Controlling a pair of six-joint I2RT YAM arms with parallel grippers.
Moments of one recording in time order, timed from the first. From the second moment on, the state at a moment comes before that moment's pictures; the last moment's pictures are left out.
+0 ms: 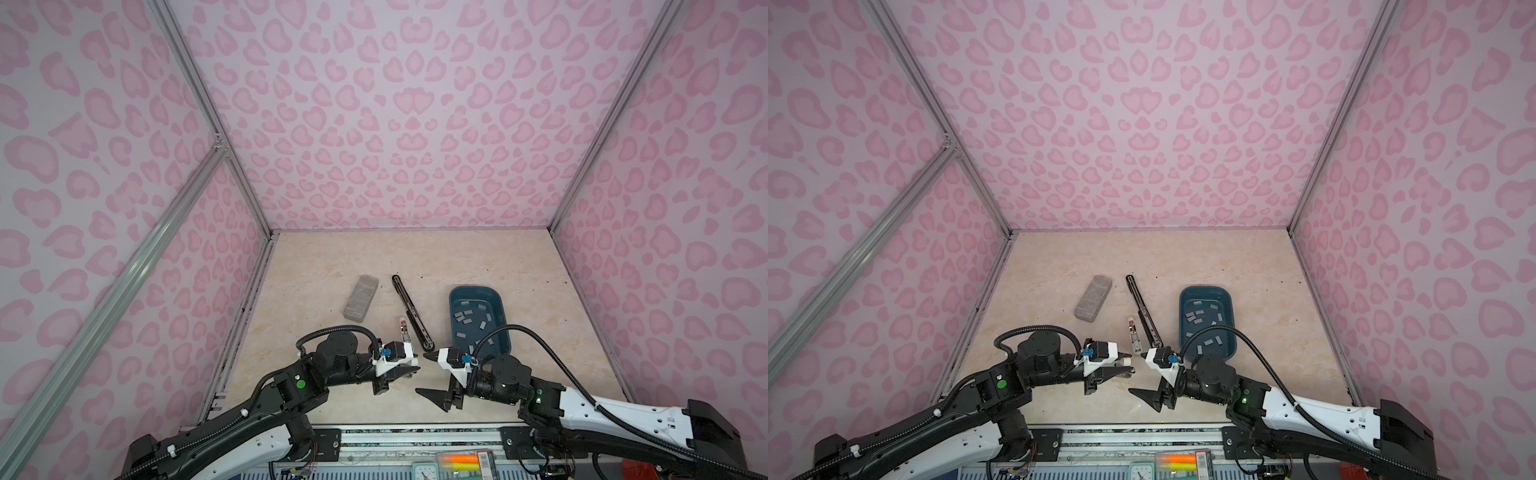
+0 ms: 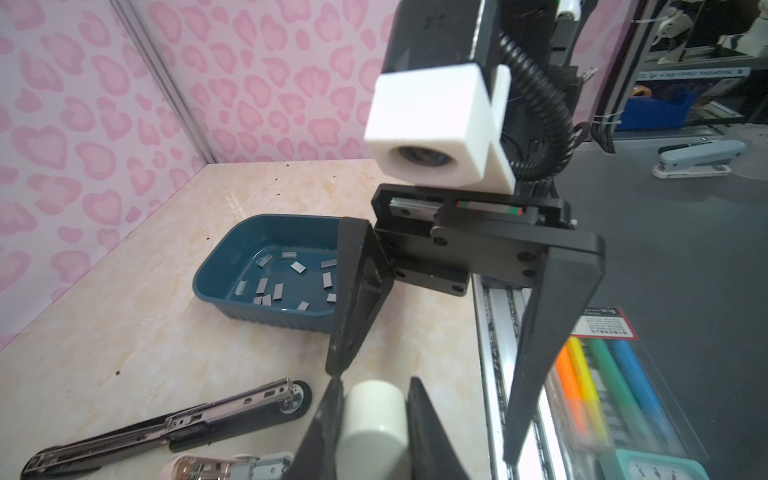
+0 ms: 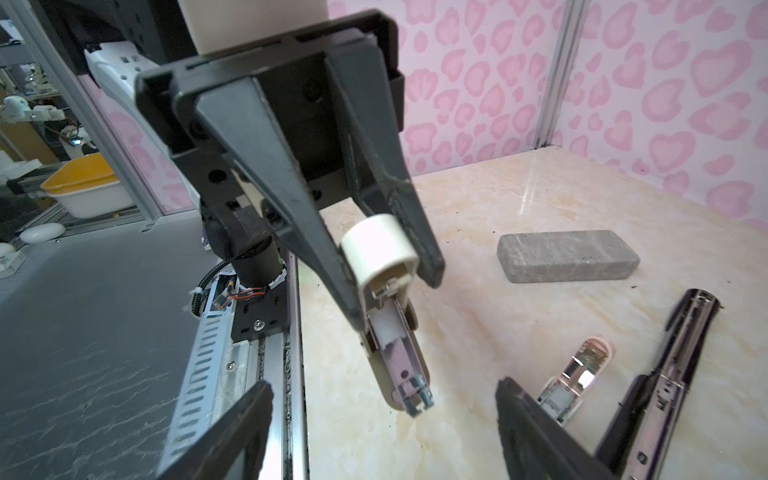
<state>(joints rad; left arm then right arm) -0.95 0.77 0.55 -0.09 0.44 0.26 1.14 0.85 0.31 0.35 -0.18 0.05</state>
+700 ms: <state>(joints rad) -0.95 0.80 0.57 -0.10 0.63 0.29 1.14 0.97 0.27 0.55 -0.36 0.00</state>
